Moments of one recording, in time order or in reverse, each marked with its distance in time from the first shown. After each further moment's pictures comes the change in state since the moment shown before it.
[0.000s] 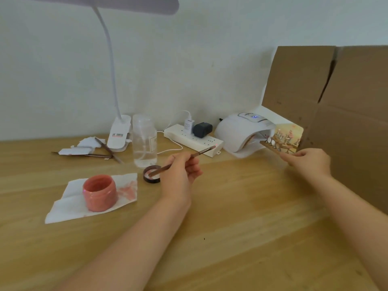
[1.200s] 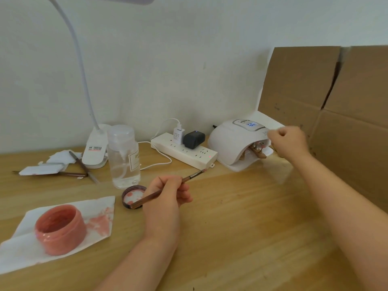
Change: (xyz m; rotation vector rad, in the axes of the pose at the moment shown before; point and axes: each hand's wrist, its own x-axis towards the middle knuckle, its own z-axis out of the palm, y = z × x) left_hand 0.006 -0.014 -0.002 0.196 0.028 0.149; right_hand 0.076 -0.041 0.035 0.134 -0.026 -0.228
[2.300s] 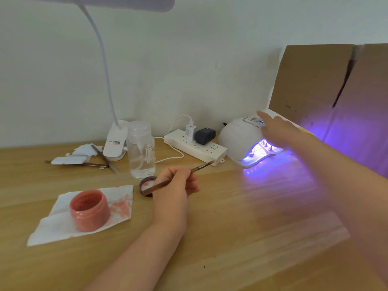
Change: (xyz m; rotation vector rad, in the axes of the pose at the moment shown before) left_hand -0.004 0.013 -0.005 0.007 0.017 -0.027; right_hand 0.031 -0.032 0.022 -0.667 -0.355 -0.166
